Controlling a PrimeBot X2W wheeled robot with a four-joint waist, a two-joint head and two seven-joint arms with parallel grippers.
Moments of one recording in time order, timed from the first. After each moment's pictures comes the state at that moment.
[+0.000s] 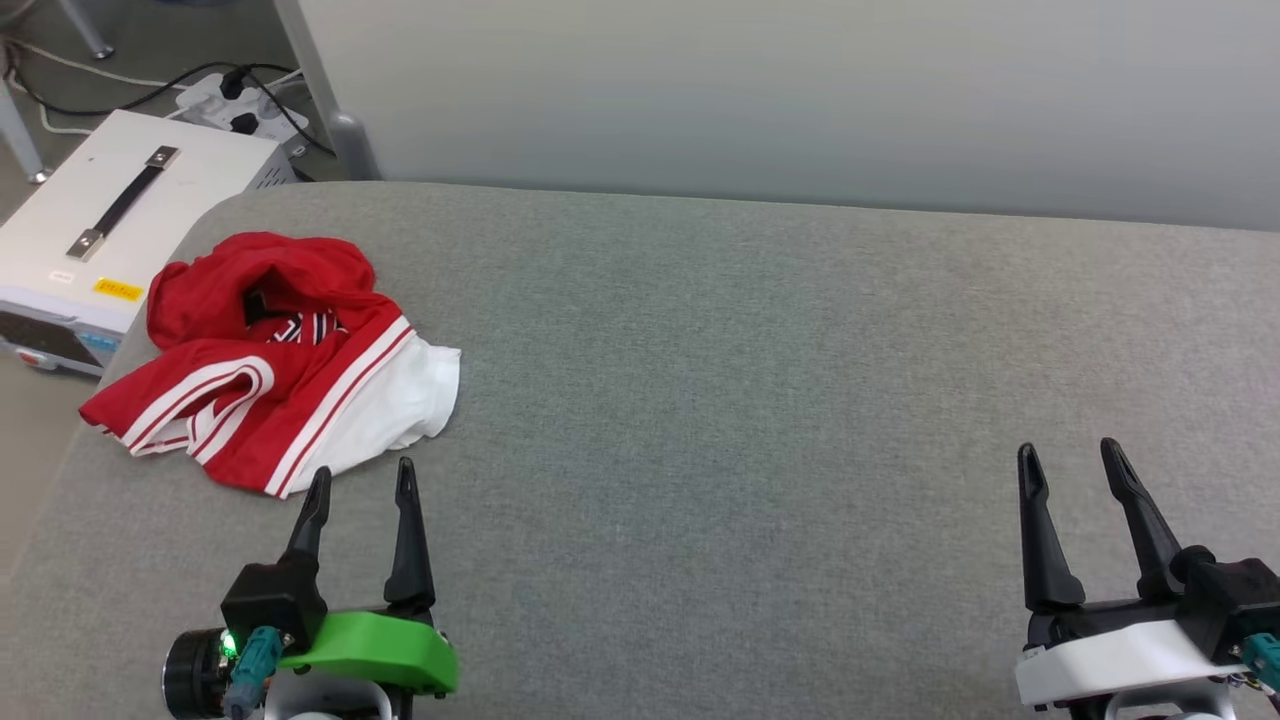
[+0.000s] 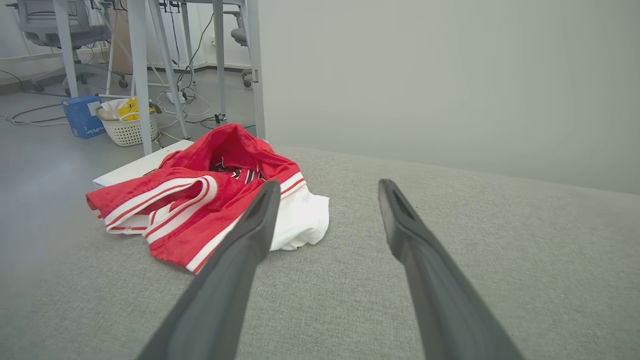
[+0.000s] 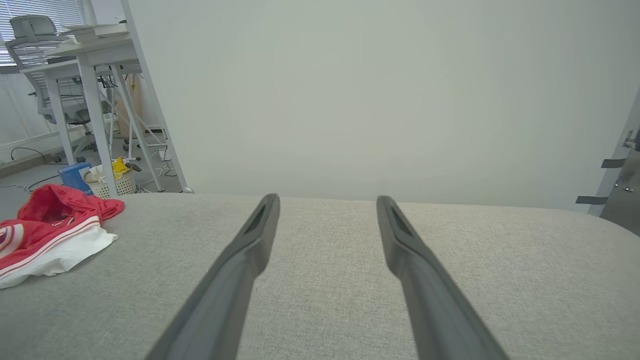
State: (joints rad) left arm 0.02 0.05 -0.02 0.09 -0.15 0.02 -0.26; right arm 0.08 -0.05 -0.02 -0.07 0.14 0.13 -0.26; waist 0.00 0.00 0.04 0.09
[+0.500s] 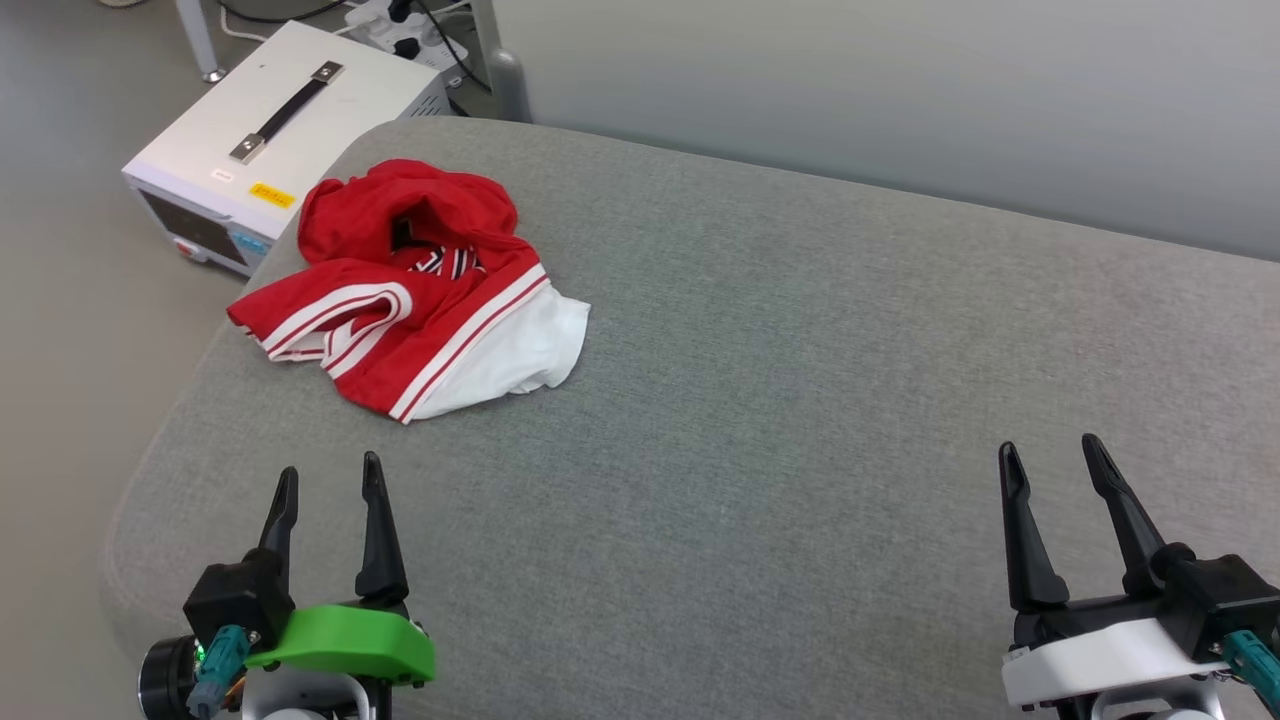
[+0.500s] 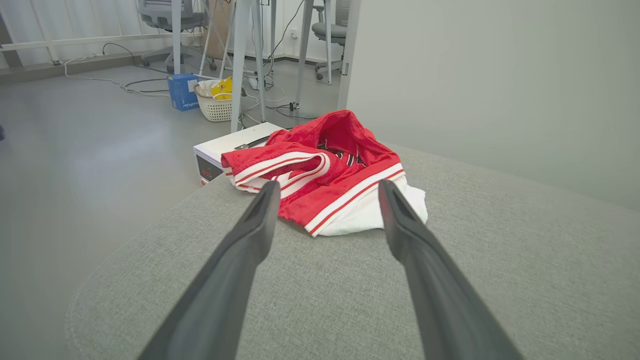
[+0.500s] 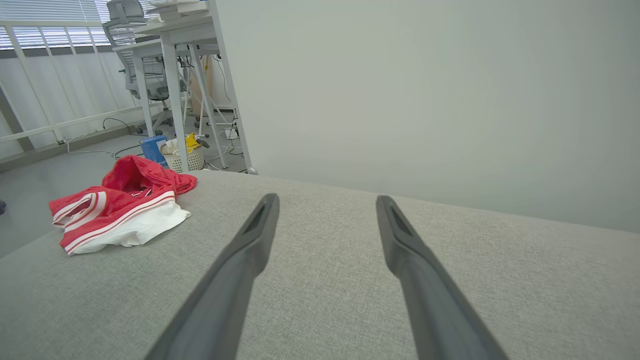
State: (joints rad) left arm 0.01 0.05 0.02 0.09 -0.20 0.03 -0.26; right arm 0.08 -0.05 0.00 -0.08 0.12 0.13 -0.26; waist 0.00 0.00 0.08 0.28
